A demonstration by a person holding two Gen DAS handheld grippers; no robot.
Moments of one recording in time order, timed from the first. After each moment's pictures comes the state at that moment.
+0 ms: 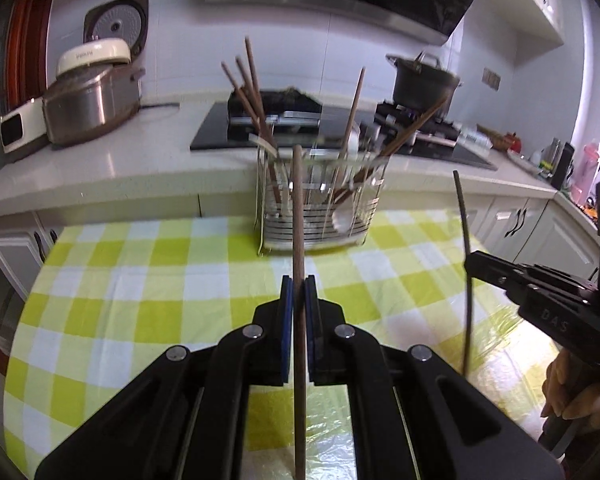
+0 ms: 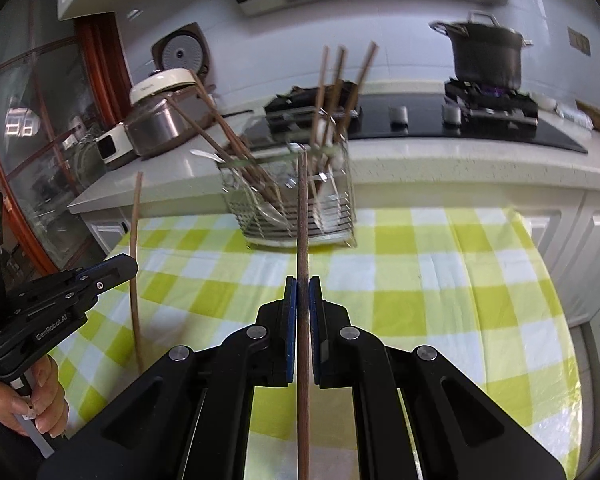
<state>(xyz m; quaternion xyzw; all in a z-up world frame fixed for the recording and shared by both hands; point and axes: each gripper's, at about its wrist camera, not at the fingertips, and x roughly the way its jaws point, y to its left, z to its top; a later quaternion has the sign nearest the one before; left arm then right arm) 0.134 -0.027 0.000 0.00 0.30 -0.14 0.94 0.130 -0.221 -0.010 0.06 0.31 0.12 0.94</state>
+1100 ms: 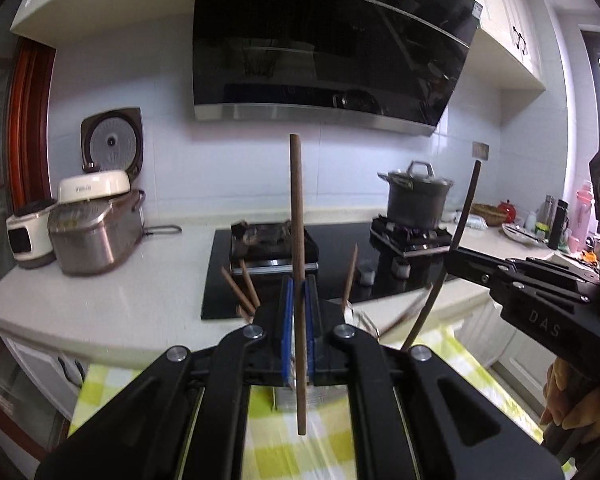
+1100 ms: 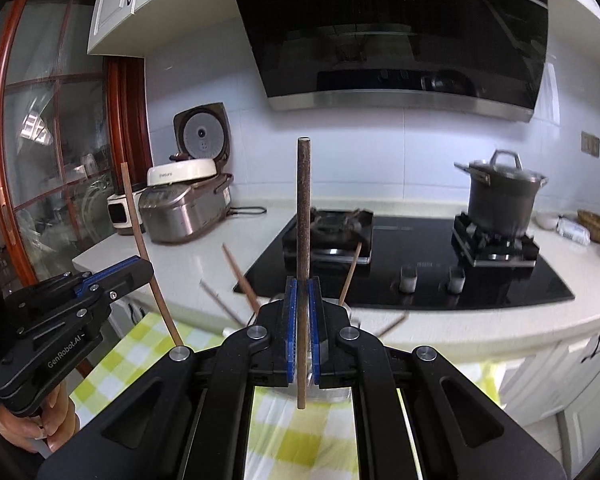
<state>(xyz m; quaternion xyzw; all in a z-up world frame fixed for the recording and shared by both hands) 0.187 -0.043 0.173 0.02 0.16 -0.14 0.98 0.180 -0.202 0.163 0.01 0.18 0.12 0.98</state>
